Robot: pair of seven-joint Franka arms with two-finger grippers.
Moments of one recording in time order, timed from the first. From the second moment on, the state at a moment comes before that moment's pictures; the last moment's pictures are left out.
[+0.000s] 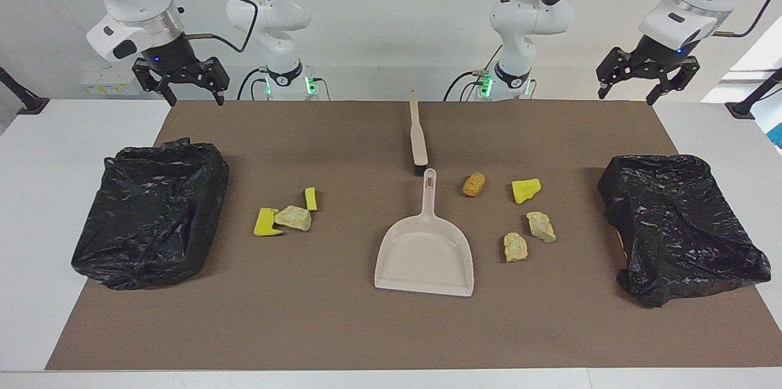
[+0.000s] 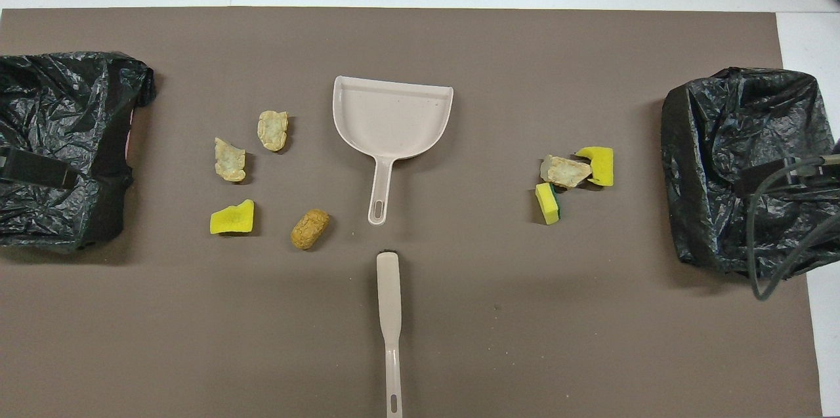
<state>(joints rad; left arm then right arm) -0.10 -0.03 0.05 -1.50 -0.02 1.46 0.17 0.01 -0.06 -0.04 -1.61 -0.02 1.51 -0.05</state>
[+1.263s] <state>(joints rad) -0.18 -0.05 0.02 -1.56 -0.02 1.48 0.12 0.02 -0.10 -0.04 -1.61 -0.02 1.40 -0.05</state>
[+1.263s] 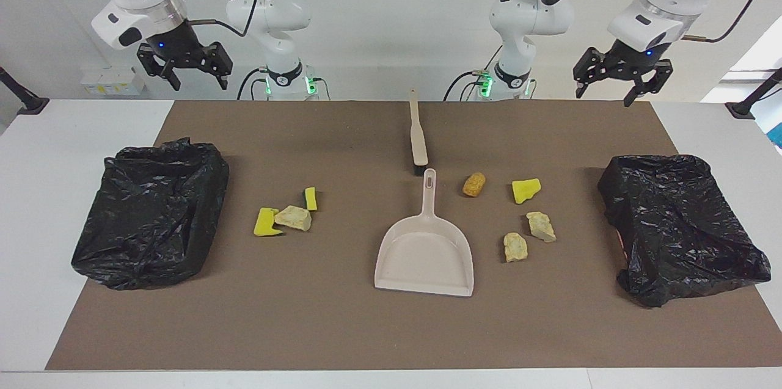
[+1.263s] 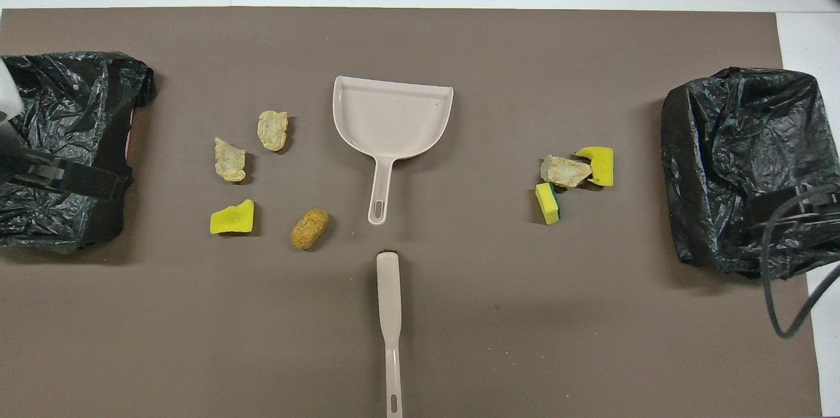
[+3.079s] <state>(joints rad) -0.99 -0.14 0.00 -2.44 -0.03 2.22 -0.68 0.21 0.07 0.03 -1.69 0.14 1.85 0.29</state>
